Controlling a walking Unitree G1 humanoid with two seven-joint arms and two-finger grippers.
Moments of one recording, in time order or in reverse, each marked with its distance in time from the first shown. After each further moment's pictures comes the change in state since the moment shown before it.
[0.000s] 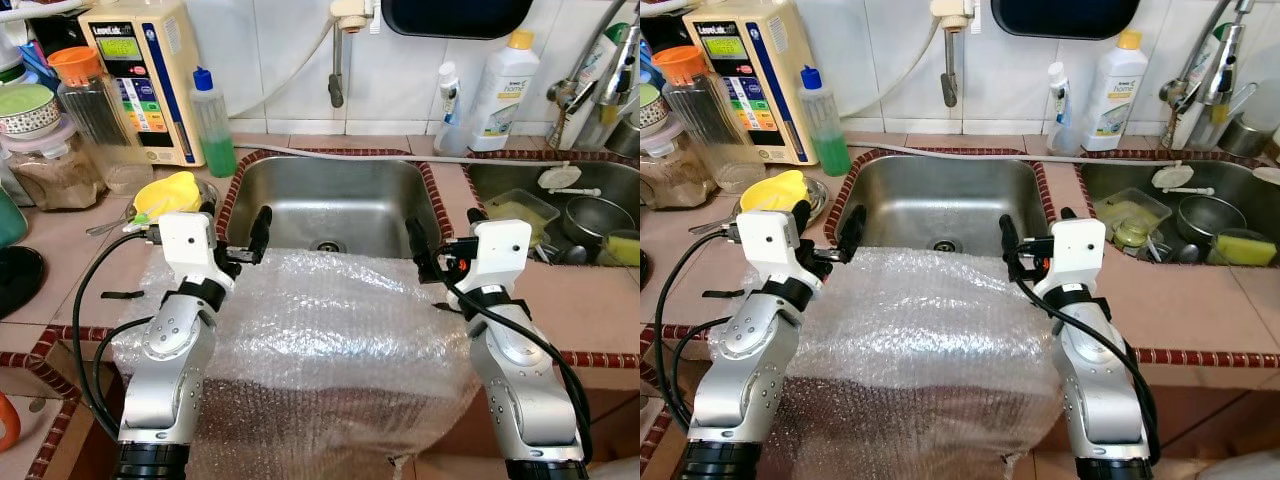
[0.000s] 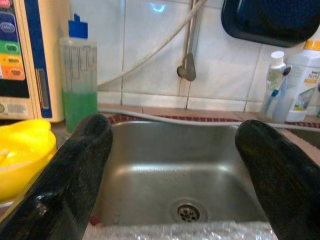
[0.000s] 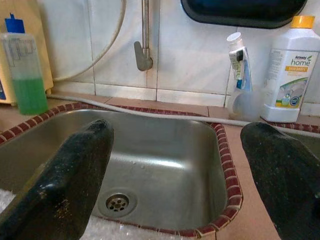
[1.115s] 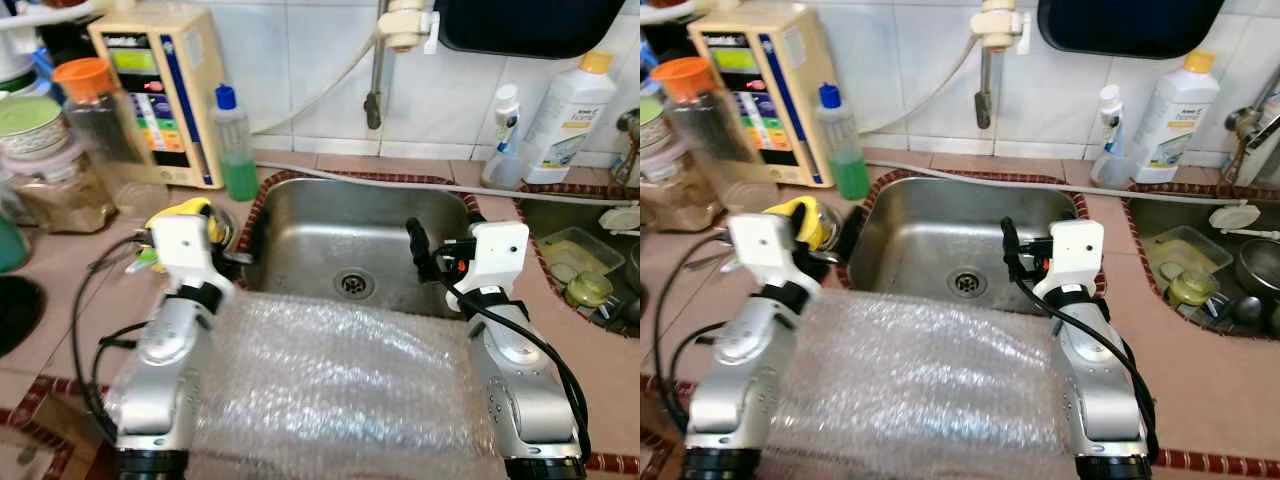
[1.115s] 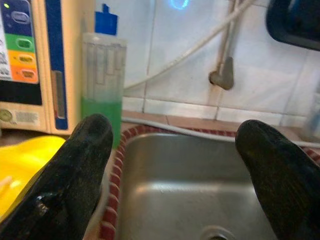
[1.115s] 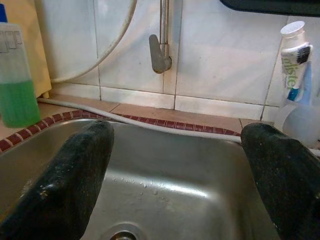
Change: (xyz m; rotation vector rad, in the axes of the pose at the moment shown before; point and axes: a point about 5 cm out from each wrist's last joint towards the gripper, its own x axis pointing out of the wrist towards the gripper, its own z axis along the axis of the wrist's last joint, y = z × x) left arm -0.005 -0.005 -0.002 -0.034 0.007 -0.022; right arm 0.001 -0.003 -0.005 -0.005 0.014 -0.018
